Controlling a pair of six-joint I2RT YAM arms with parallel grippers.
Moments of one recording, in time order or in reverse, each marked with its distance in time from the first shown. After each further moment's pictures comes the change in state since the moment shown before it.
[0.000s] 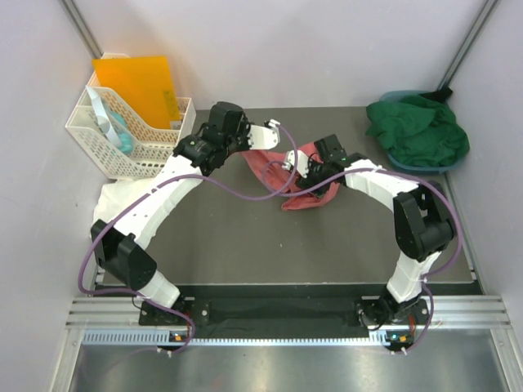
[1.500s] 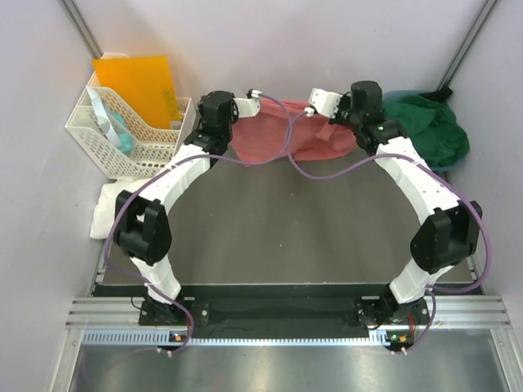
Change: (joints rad) left arm 0.142 0.196 -0.050 0.597 -0.296 0.120; right arm -0.121 -0.129 0.344 0.128 0.385 -0.358
